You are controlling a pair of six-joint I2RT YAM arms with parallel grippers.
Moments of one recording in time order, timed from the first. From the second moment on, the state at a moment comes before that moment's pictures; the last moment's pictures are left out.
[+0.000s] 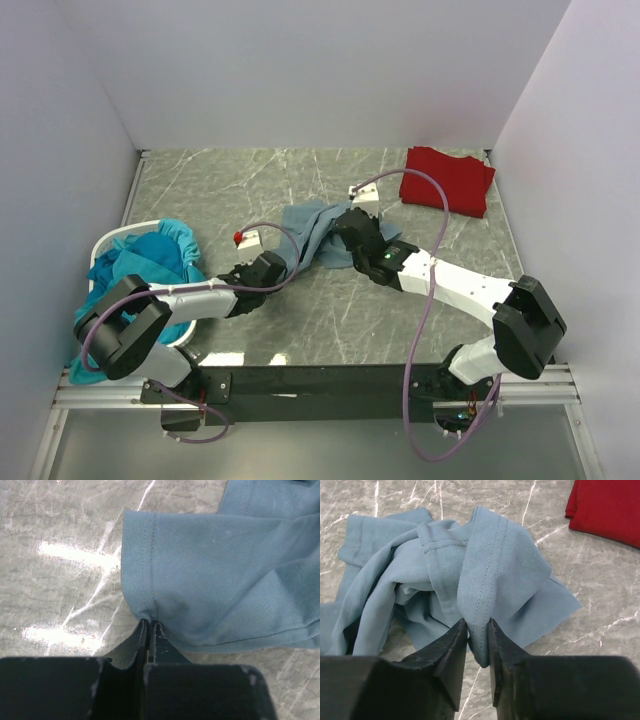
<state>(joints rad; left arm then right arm) -0.76 1.45 0.56 0.00 -0.58 -0.85 0.81 1.43 0.96 -0.15 0.71 0.35</state>
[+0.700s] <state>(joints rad) -0.44 1.50 0.96 -0.01 -0.59 -0.61 0.49 1.15 0.99 -0.17 0.67 0.27</state>
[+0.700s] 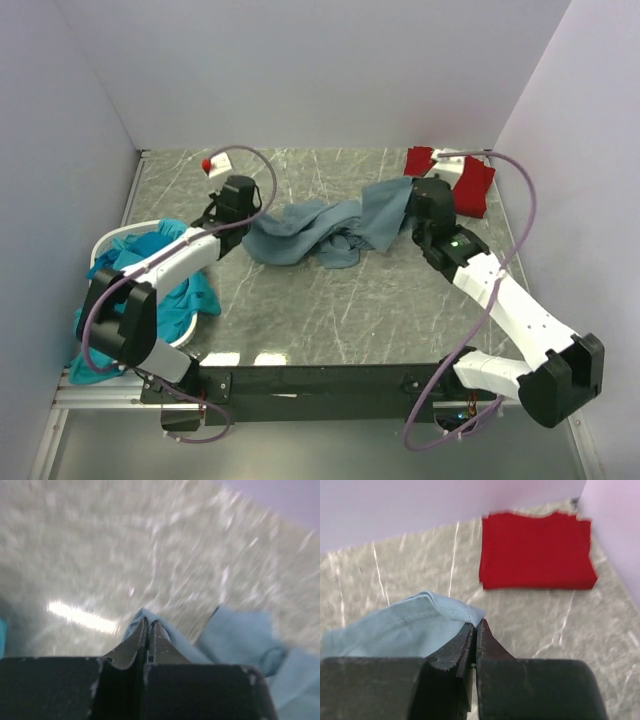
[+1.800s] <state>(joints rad) -0.42 0.91 1.21 -0.07 -0.66 -0.35 0.44 0.61 1.38 -0.23 0.73 0.02</state>
